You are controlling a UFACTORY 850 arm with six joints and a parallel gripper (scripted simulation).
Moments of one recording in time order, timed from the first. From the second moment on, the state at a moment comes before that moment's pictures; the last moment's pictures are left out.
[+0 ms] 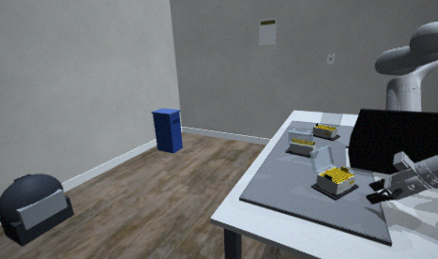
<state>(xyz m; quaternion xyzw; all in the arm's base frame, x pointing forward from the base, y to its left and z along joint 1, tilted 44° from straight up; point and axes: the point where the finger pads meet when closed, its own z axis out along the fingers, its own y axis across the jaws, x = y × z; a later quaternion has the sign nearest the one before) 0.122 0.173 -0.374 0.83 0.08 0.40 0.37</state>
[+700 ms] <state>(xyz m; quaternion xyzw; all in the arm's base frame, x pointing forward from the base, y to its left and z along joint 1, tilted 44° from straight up) 0.120 0.197 -0.349 0.83 0.08 0.40 0.37</state>
